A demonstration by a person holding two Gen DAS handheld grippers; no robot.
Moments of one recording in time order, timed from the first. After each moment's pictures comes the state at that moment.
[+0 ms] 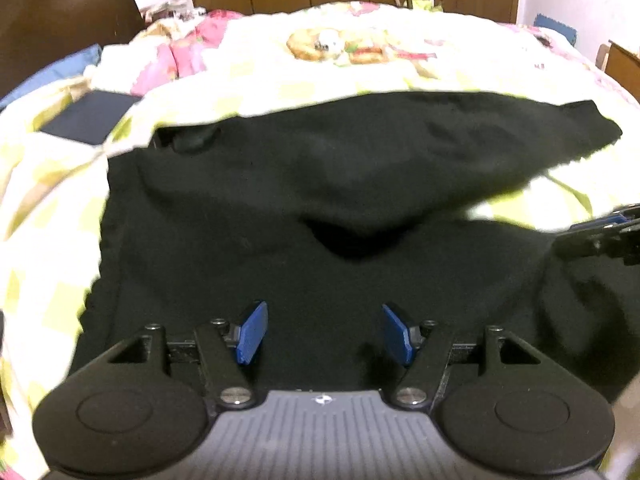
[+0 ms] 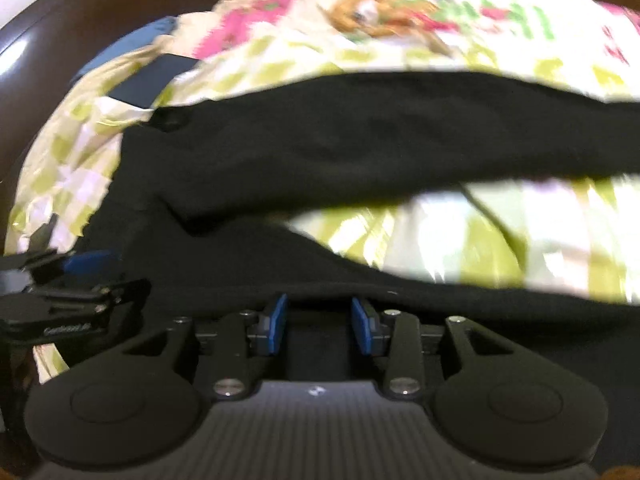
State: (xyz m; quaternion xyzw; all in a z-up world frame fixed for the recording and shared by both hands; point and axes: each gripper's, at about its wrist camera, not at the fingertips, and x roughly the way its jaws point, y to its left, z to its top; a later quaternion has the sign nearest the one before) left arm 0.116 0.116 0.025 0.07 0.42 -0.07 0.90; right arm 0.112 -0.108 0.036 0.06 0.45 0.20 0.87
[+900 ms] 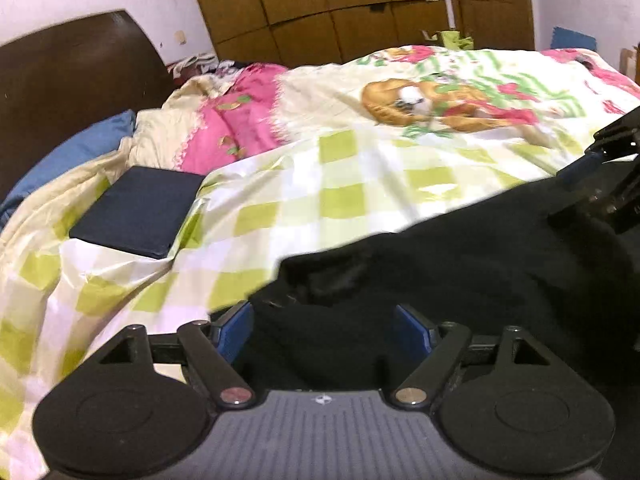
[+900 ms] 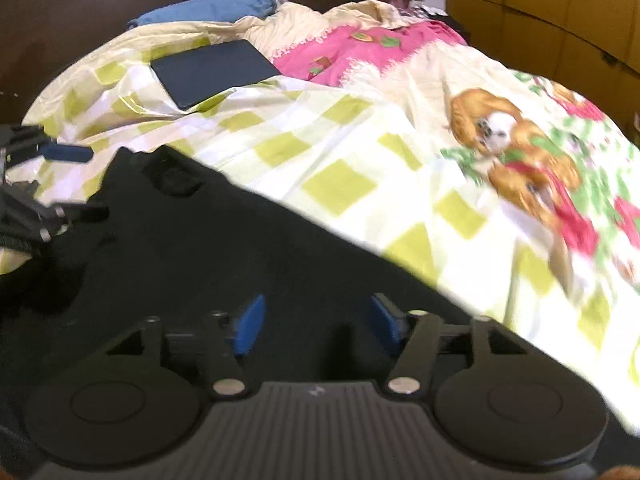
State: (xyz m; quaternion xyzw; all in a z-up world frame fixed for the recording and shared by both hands) left arm 0.265 0.225 0.047 0.13 0.36 -0.04 0.92; right arm 0.322 -0.015 0.046 -0.14 0.39 0.32 0.85
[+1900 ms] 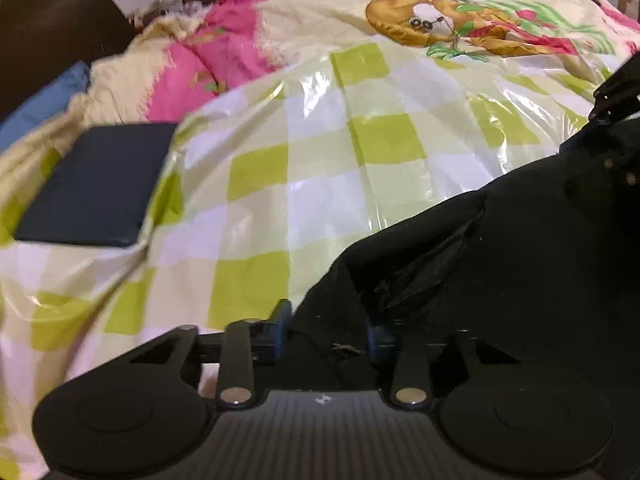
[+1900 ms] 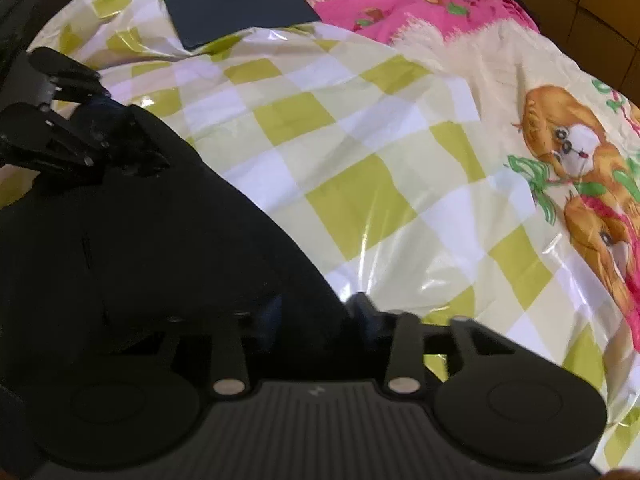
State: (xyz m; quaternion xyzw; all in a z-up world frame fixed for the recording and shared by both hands) left arm 0.347 0.252 -0.003 0.18 0.45 -0.06 0.88; right arm 0.386 0.037 0.004 -0.22 0.43 0.36 0.80
